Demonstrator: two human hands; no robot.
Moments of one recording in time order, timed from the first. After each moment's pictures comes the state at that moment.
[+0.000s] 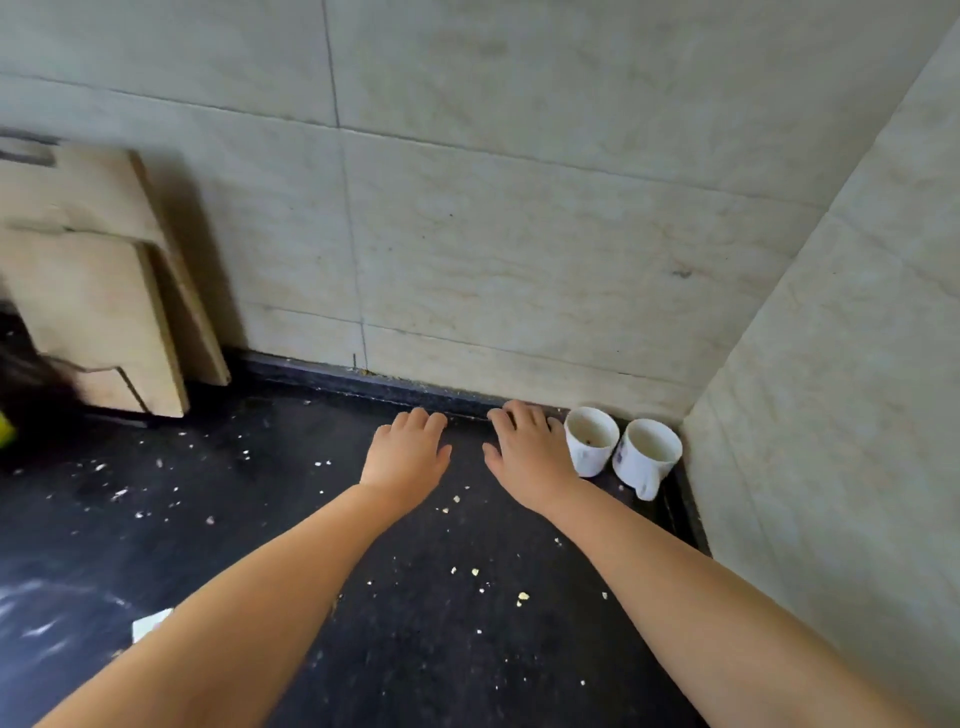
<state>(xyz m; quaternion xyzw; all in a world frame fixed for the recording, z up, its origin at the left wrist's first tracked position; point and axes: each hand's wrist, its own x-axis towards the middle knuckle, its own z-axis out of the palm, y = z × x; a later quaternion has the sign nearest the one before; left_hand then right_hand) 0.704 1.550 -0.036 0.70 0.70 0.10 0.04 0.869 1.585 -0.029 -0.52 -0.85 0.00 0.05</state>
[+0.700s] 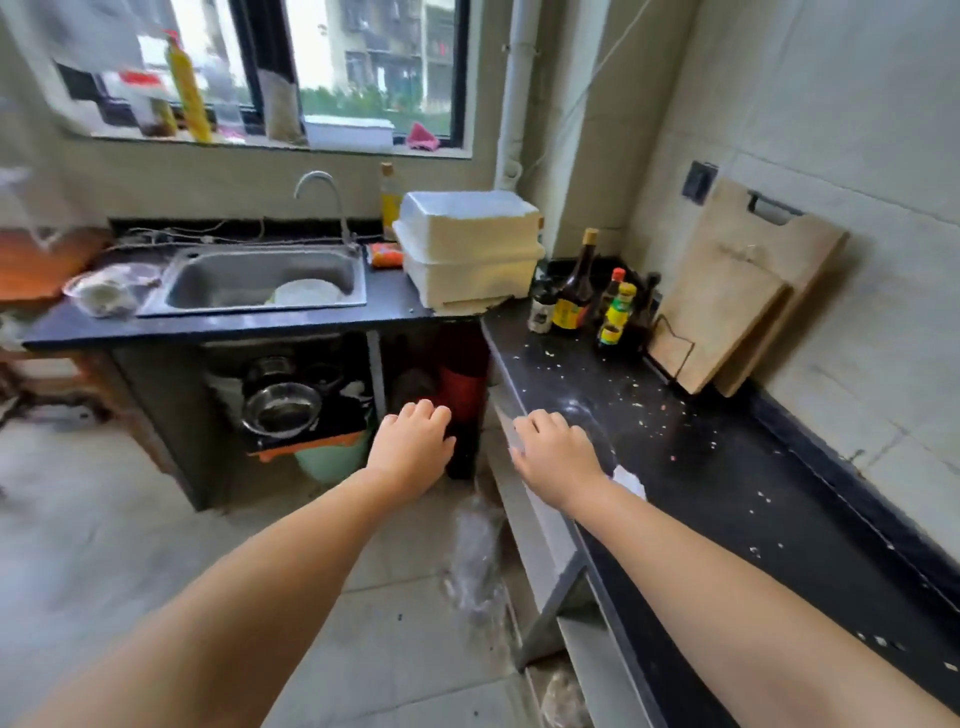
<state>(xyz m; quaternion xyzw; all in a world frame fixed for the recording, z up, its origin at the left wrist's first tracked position) 0.555 1.037 -0.011 0.23 0.97 0.08 -0.06 0.610 1.223 -0.002 0.03 -1.00 -0.01 0.05</state>
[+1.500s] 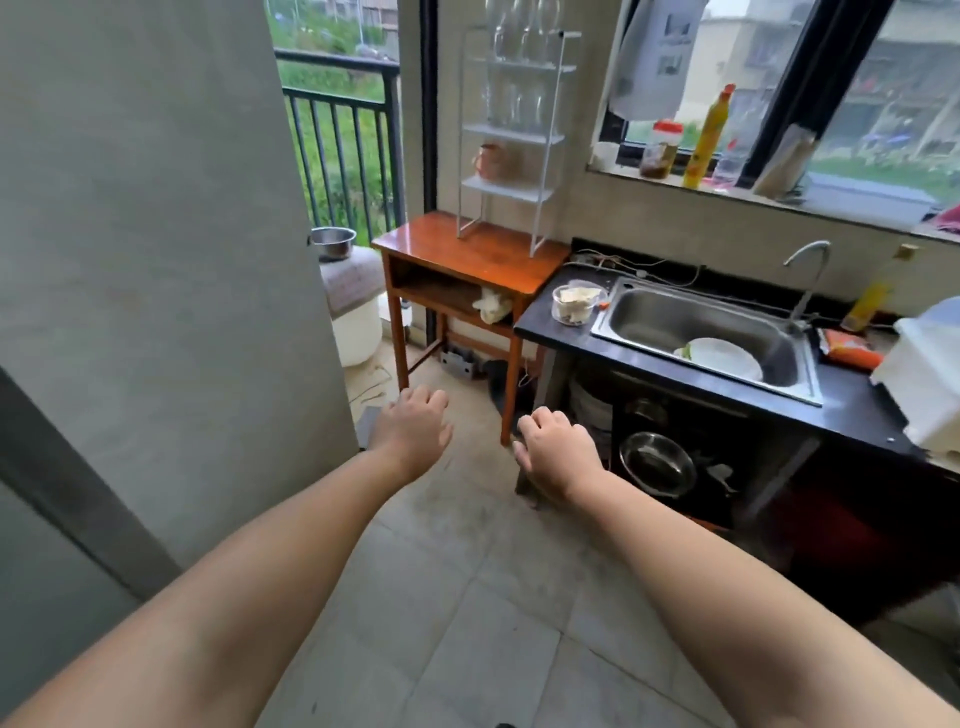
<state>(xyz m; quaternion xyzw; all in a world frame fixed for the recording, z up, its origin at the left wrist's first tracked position) 0.563 0.430 0.001 -0.14 0.99 0.06 -0.06 0.478 0.608 -0.016 0.37 -0.93 0.00 0.03</state>
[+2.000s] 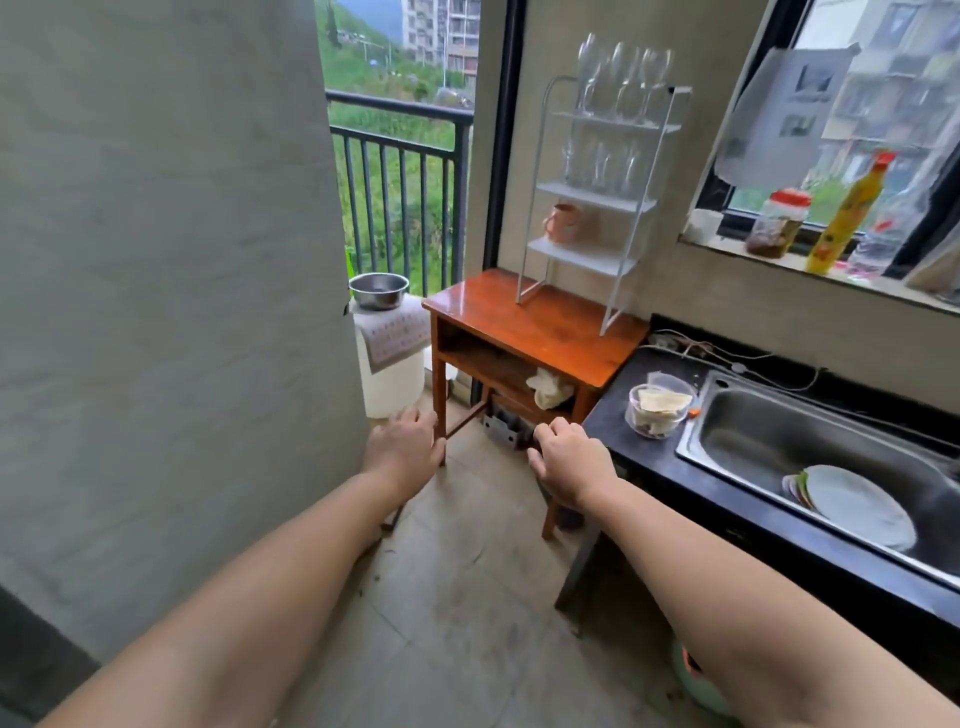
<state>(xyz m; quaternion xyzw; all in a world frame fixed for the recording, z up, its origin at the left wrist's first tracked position) 0.379 0.258 0.009 -0.26 0.96 0.10 -0.07 0.250 0.432 0.006 0.41 -0.91 0.02 0.03</state>
